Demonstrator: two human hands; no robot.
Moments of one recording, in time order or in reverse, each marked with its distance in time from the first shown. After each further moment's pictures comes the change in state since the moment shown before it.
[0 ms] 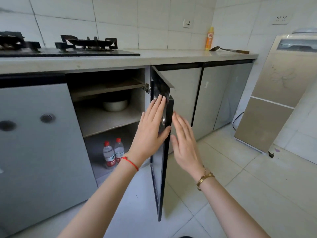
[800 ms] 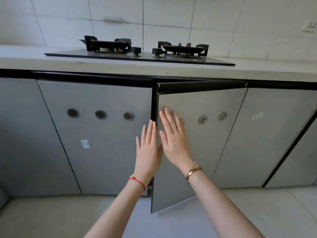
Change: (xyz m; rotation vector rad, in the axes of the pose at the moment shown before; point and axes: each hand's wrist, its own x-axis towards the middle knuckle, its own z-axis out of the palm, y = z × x) left_hand -0.079 -0.170 -0.061 0.446 0.204 -0.658; right_hand 0.128 -0.115 0.195 0.238 -0.277 -0.315
